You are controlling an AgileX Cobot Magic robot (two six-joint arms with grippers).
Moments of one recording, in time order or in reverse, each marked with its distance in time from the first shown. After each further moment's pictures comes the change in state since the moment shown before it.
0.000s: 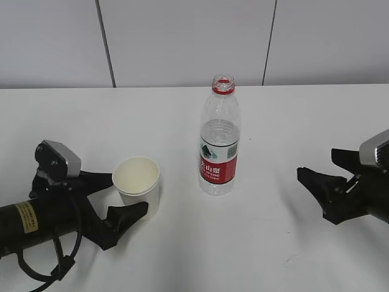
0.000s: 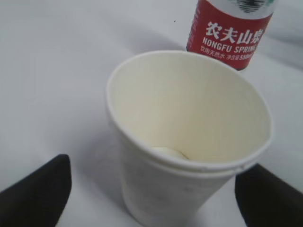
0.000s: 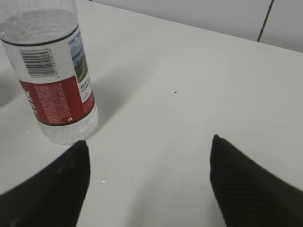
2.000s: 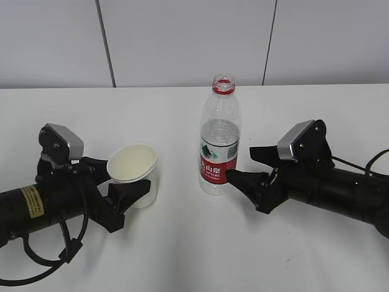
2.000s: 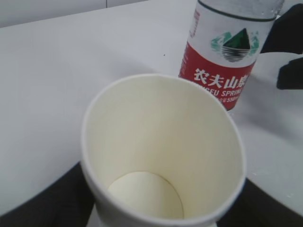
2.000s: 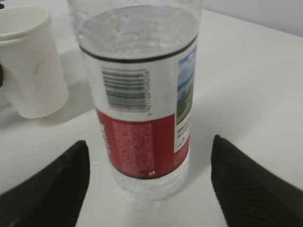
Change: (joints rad) left arm -0.010 -0.033 -0.060 0.044 0.004 -0.069; right arm 0.142 0.373 -0.333 -0.226 -0.100 0.095
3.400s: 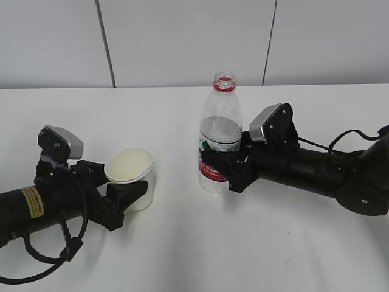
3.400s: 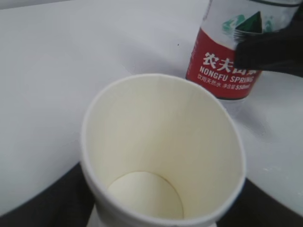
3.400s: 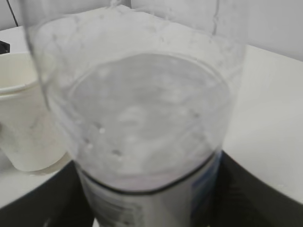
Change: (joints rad) left arm 0.000 0.000 0.000 -0.034 0.043 -0.034; right arm 0.065 0.111 -0.236 -0.063 0.013 0.113
